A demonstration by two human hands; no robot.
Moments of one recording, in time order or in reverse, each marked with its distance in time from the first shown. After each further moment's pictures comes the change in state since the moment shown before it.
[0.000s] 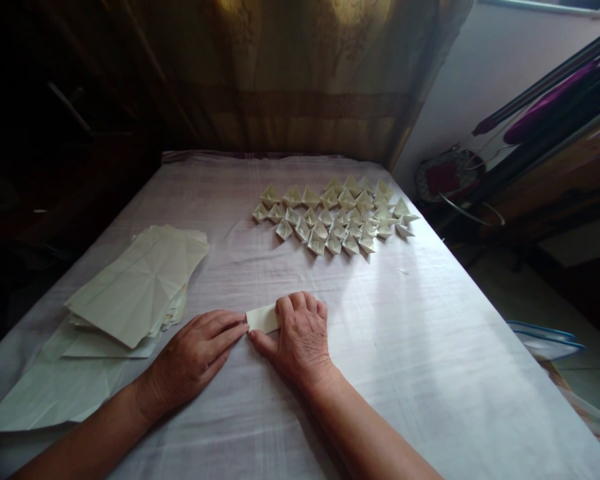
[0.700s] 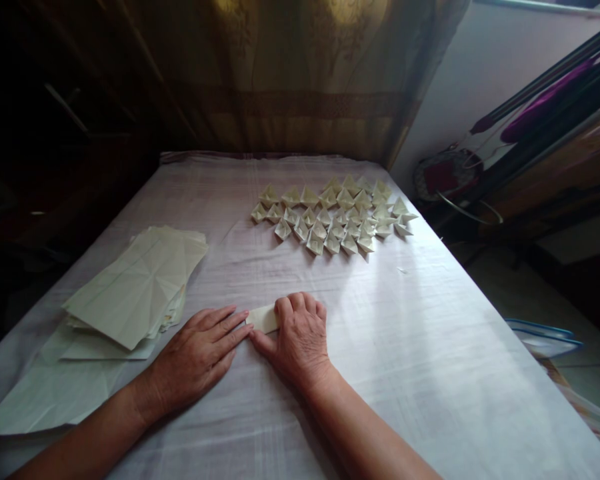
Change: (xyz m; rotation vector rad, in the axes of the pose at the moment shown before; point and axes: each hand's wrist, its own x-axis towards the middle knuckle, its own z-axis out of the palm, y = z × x) left_hand -0.002 0.000 -0.001 0.146 -0.158 0.027; right_hand -0.001 -0.002 0.001 0.002 0.003 0.021
